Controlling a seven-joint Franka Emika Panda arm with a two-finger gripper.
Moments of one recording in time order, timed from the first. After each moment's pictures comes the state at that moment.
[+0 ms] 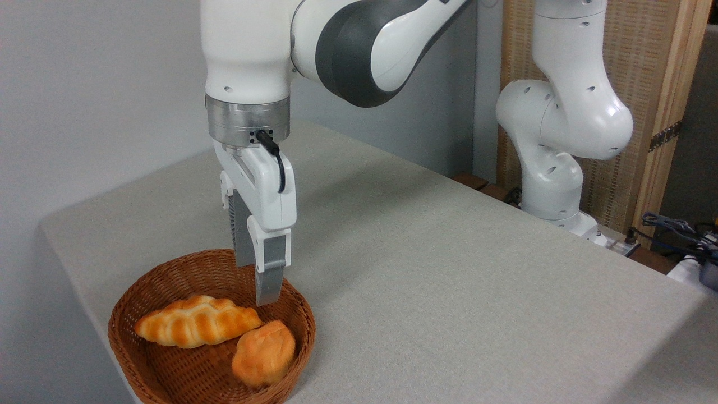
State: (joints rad) arm -0.01 0.03 -0.01 -1.84 -0.08 2.07 1.00
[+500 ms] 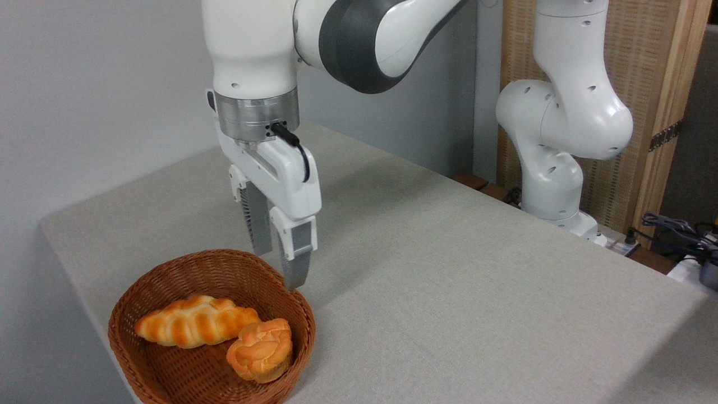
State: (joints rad) arm -0.01 0.01 0.00 -1.83 -0.08 1.94 0.86
